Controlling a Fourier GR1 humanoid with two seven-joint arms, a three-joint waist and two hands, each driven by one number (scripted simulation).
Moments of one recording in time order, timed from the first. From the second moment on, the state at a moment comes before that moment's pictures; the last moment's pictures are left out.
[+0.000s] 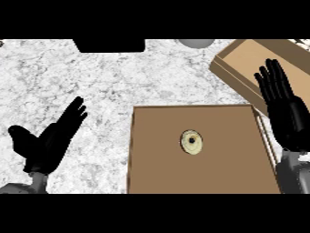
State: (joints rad) left arm -0.04 0.38 -0.26 -1.61 0.37 0.14 0.18; right arm -0.18 -0.20 0.00 -1.67 -0.17 -0.05 0.02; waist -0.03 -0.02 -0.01
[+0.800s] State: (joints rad) left arm -0.14 0.55 -0.22 -1.63 0.17 0.08 -0.02; right arm 0.15 -0.41 0.04 -2.15 0.54 -0.33 0.40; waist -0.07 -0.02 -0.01
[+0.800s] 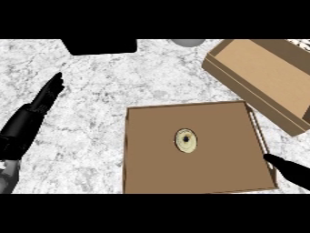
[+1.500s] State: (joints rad) left arm -0.24 0.51 -0.25 -1.55 0.12 0.03 -0.08; right arm 0.05 -0.48 0.41 -2.30 0.80 0.18 0.98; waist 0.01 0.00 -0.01
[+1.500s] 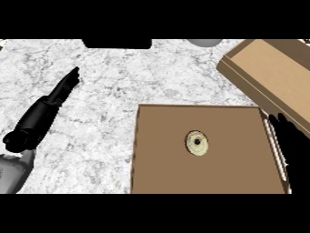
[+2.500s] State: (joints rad) left arm -0.27 0.47 -0.24 -1.51 0.10 0.01 -0.08; right arm -0.31 -0.06 0.56 -1.89 0.89 0.41 1.20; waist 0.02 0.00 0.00
